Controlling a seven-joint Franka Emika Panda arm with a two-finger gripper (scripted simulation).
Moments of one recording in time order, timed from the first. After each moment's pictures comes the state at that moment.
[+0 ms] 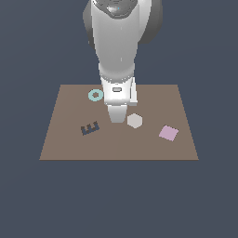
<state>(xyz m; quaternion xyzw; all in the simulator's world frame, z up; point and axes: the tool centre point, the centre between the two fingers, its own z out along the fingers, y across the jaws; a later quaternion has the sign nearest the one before) -0.046 -0.006 0.036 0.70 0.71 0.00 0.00</state>
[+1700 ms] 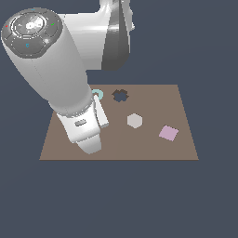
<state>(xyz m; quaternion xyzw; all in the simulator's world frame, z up) 0.046 -0.100 0.040 0.55 0.83 0.00 0.00</state>
